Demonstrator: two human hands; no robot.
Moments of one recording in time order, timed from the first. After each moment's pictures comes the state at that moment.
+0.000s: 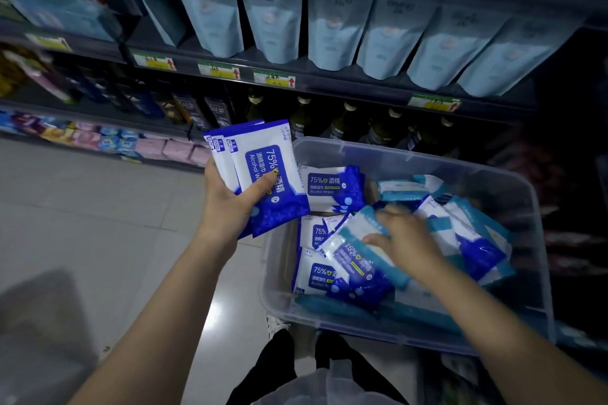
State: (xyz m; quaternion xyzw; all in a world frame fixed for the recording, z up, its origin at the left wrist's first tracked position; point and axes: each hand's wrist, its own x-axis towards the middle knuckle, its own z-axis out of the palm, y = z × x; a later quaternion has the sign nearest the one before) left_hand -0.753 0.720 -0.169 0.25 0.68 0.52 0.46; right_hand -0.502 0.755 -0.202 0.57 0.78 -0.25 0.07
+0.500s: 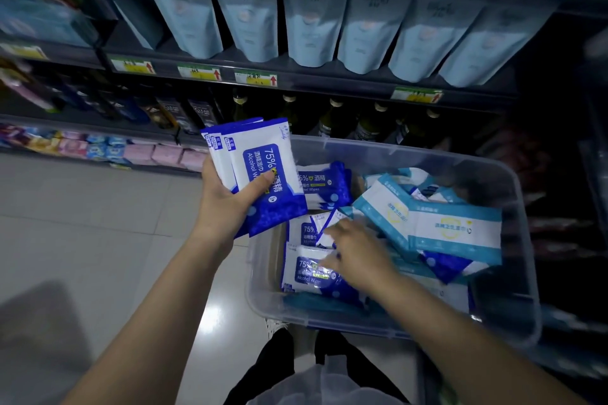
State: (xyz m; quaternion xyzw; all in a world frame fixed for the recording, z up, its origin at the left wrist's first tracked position) left_hand -0.738 0.726 -0.165 0.26 0.67 0.50 0.48; right_hand -0.533 0.725 -0.221 0.51 0.81 -0.27 0.11
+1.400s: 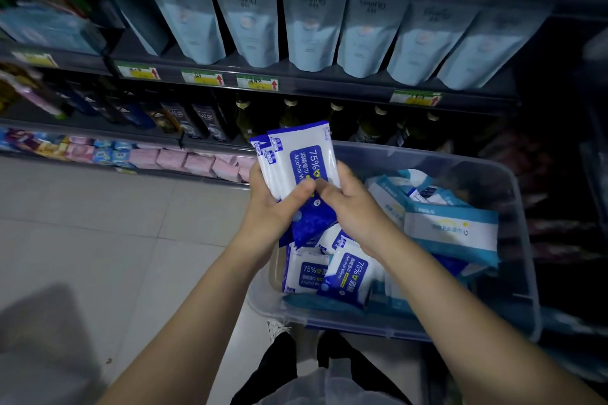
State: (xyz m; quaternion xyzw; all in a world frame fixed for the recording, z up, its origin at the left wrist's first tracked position) left_hand -0.691 0.720 -0.159 0.30 0.59 0.50 0.56; right_hand -0.567 0.755 -0.145 0.52 0.50 -0.64 -0.24
